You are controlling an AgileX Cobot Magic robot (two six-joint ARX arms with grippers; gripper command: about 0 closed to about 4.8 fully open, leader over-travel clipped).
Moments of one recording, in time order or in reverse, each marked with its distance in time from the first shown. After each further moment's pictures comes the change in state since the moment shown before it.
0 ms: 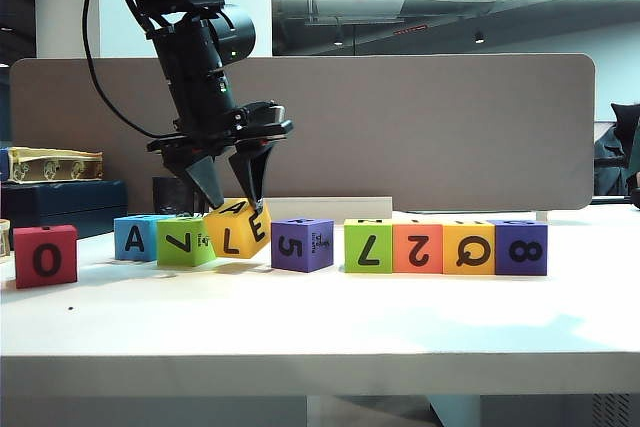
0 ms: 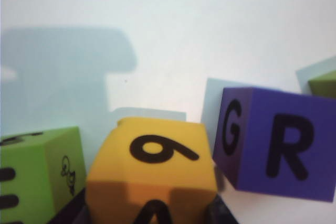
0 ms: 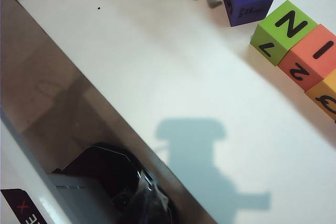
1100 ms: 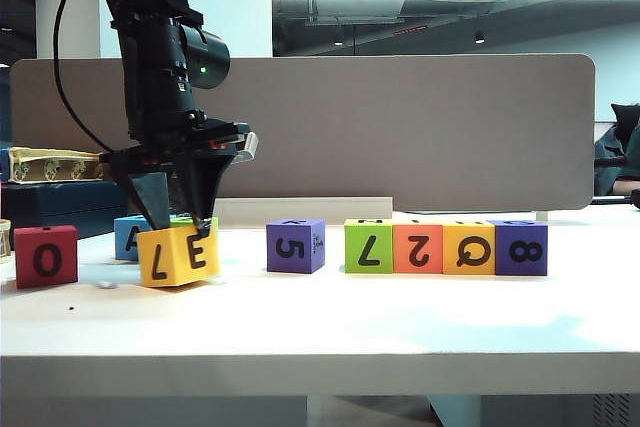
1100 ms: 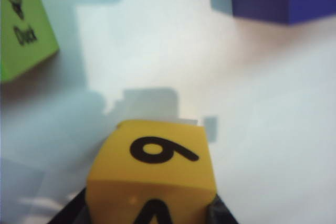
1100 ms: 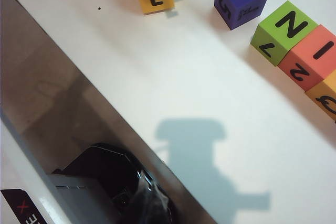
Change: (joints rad) left arm 0.045 0.000 0.000 -0.351 0.081 0.113; right arm 0.000 0.000 0.000 0.000 0.000 0.000
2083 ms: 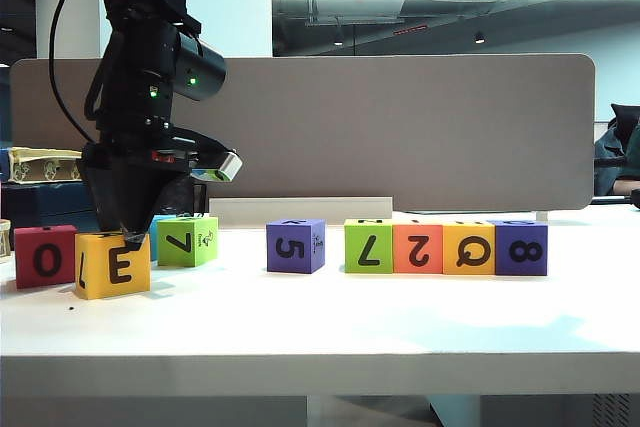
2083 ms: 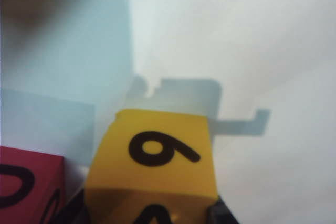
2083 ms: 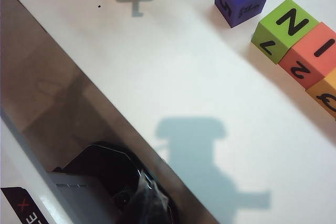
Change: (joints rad) left arm 0.000 0.003 -0.007 -0.150 -0.220 0.279; right arm 0.000 0.000 0.000 -0.006 0.000 0.000
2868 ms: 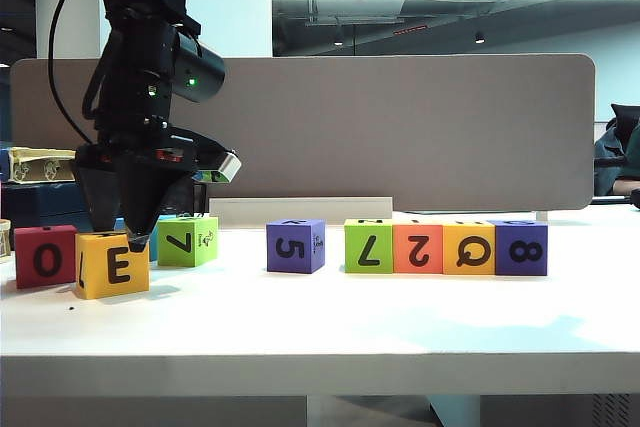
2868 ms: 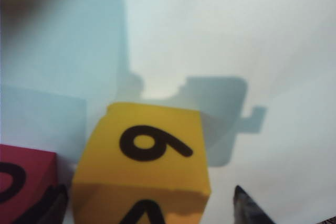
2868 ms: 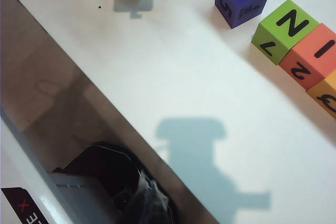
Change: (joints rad) left arm 0.000 0.000 0.000 -0.017 0.008 0.004; right arm 0.000 0.000 0.000 0.000 0.000 0.000
